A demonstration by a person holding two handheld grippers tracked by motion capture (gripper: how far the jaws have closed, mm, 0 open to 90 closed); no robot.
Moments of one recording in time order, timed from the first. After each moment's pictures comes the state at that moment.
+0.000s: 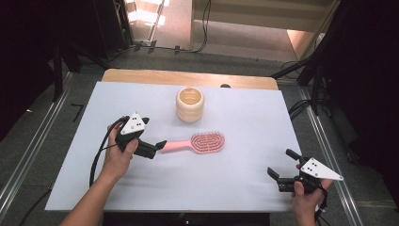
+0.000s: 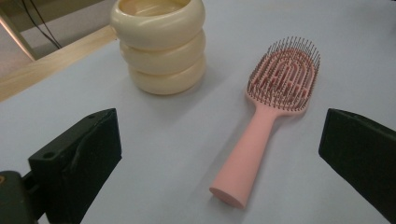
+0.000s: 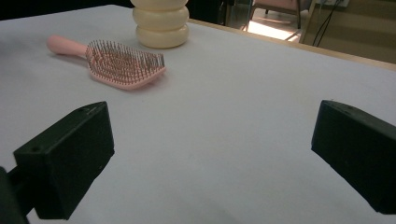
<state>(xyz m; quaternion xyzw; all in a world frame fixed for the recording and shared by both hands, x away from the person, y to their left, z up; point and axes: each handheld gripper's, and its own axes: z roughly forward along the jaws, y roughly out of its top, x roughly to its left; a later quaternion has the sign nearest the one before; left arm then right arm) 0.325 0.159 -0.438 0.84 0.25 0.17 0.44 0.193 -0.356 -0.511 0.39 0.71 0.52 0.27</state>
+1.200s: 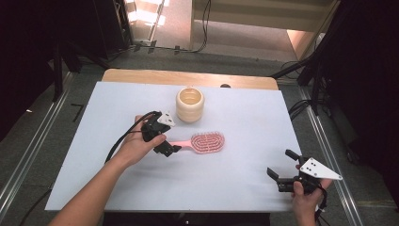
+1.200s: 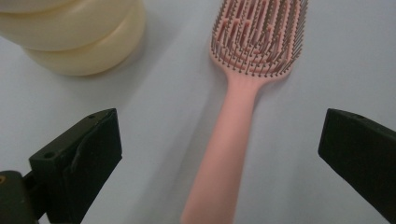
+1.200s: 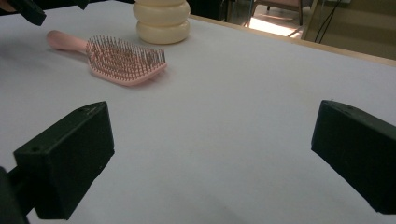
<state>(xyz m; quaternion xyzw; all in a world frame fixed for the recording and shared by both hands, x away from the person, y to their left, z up) 0.364 0.099 -0.452 0.93 0.18 0.07 0.31 0.194 -0.355 -0.512 0.39 0.72 0.51 0.27</state>
